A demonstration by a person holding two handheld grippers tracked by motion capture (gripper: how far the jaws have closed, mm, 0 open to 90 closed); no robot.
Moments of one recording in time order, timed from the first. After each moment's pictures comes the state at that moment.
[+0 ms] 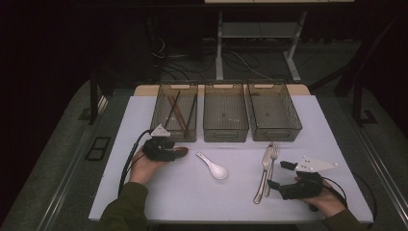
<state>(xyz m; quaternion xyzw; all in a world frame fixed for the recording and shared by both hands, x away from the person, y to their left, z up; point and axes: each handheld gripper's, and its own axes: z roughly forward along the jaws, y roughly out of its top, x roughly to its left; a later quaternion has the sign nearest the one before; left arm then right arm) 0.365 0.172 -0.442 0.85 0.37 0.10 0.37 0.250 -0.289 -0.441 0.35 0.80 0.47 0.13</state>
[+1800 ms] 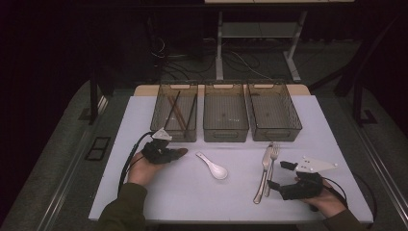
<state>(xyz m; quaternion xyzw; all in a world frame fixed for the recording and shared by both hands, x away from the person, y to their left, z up) 0.356 0.171 -0.435 0.87 0.34 0.07 0.35 0.250 -0.289 -0.441 0.34 0.80 0.47 0.14</state>
